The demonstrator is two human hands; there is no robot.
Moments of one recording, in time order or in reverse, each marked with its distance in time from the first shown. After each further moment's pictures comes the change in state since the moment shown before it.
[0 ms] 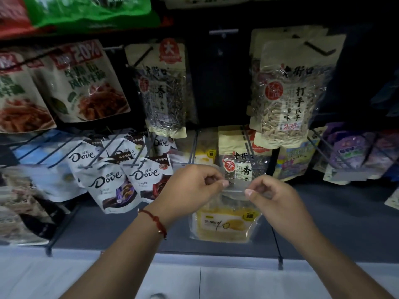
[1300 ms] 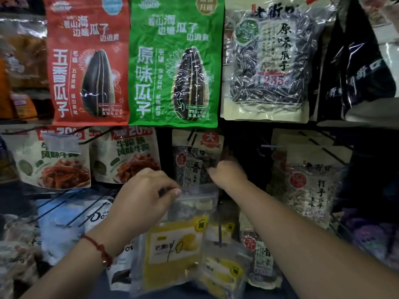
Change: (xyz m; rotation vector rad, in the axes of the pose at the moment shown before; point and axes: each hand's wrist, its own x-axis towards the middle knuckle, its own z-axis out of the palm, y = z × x) left_hand -0.016 -0.036 -0.193 0.358 0.483 0.195; right_hand 0.212 -0.193 0.085 -0.572 0.035 -0.028
